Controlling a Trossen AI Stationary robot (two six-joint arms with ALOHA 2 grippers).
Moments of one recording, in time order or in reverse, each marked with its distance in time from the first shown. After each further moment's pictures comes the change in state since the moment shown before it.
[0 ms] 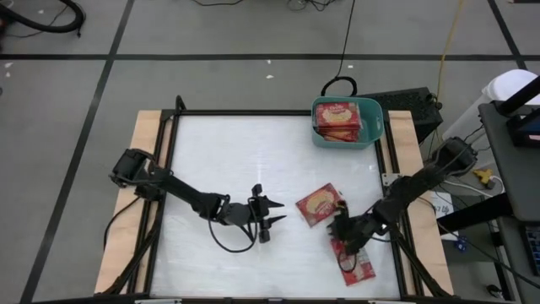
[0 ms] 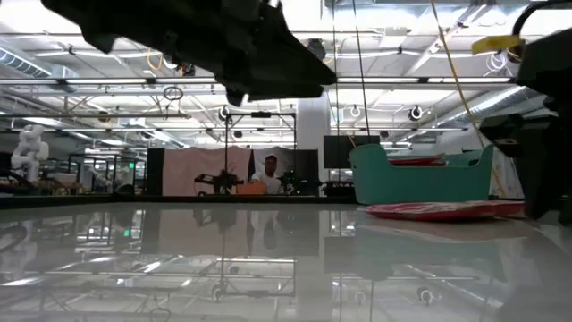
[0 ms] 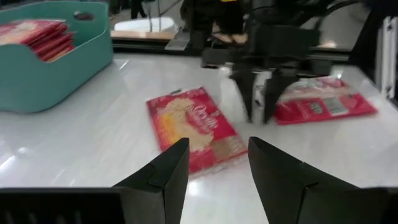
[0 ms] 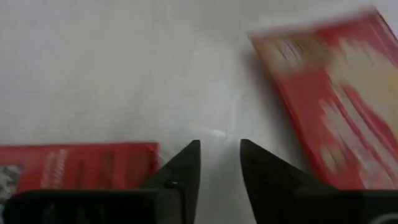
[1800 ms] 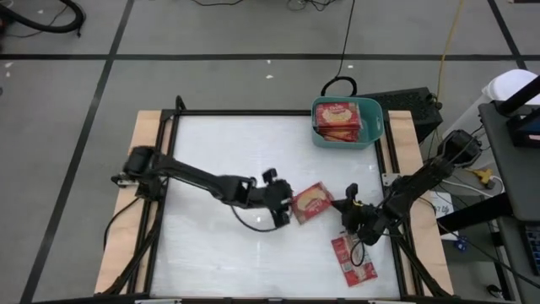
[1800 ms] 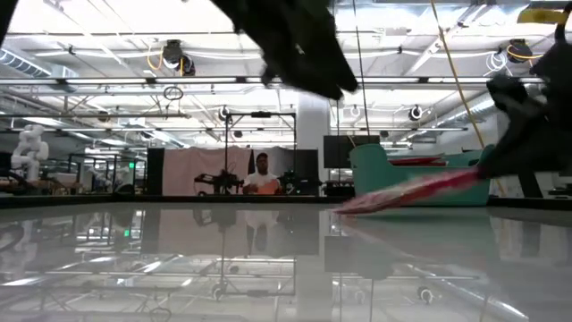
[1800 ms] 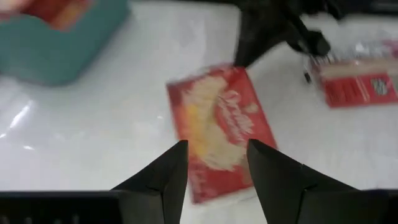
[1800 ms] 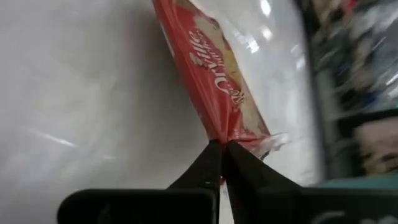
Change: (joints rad) left arm 0.148 0.061 0.466 -0.768 0.108 -0.084; right arm 0.069 -0.144 -0.146 -0.062 0.569 -0.303
